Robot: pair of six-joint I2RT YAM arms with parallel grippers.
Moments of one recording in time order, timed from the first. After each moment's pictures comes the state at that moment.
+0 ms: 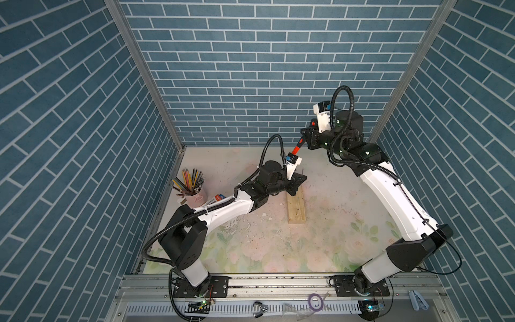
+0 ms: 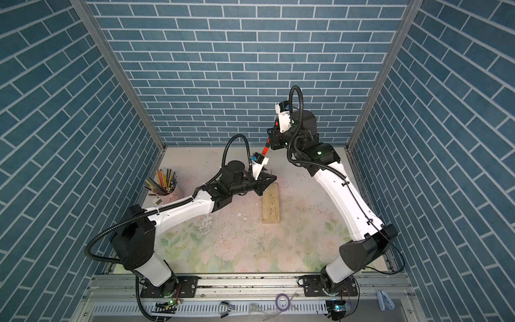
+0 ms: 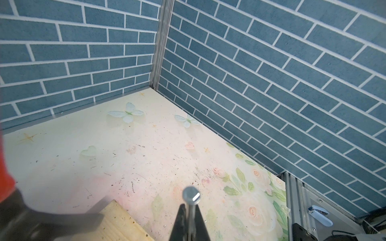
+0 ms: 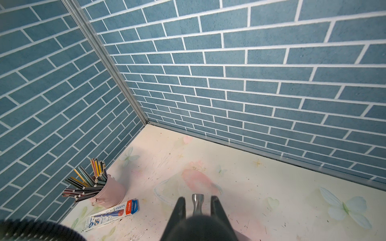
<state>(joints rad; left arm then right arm) -0.78 1.66 1.19 0.22 0.34 -0.26 0.54 1.56 1.85 -0.58 -0.10 0.19</state>
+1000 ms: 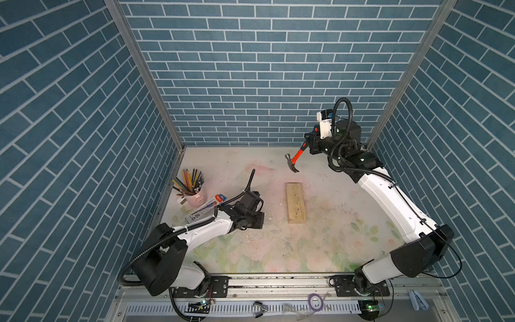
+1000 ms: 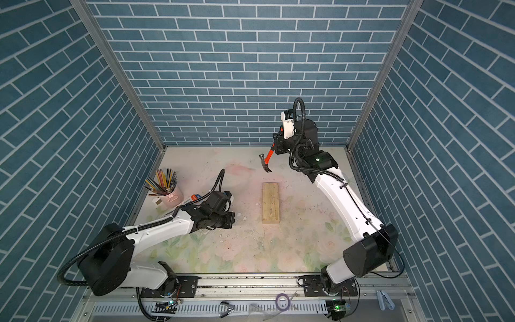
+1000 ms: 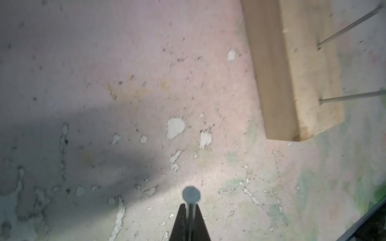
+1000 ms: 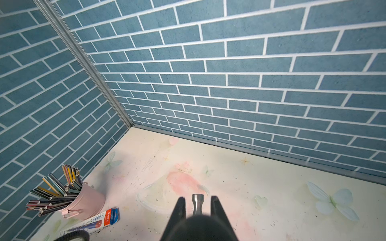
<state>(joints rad) -0.69 1.41 0.72 -0.37 0.10 -0.53 0.49 1.51 1.62 -0.38 -0.08 0.19</state>
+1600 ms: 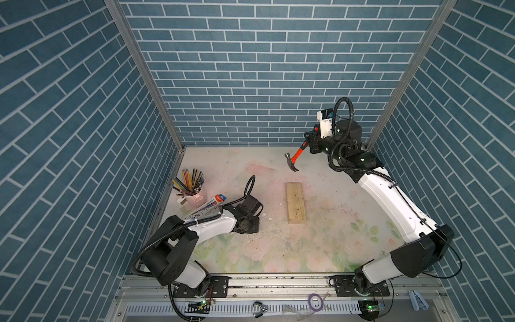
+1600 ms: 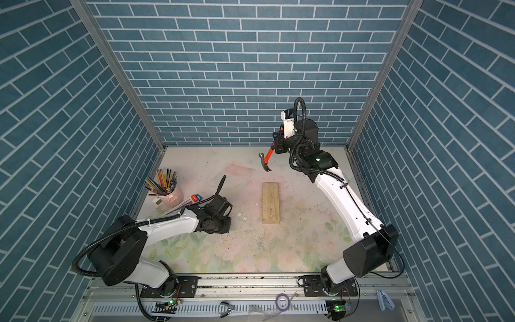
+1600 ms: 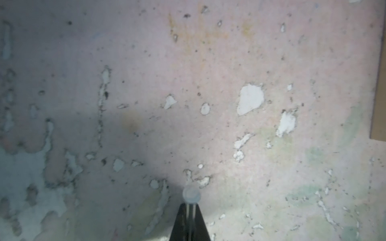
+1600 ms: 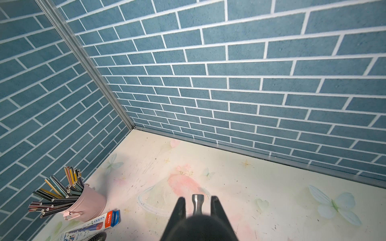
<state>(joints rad) -0.67 1.49 0.72 -0.46 0.00 -0.58 0.49 1.51 1.62 -0.37 -0.09 0.19</state>
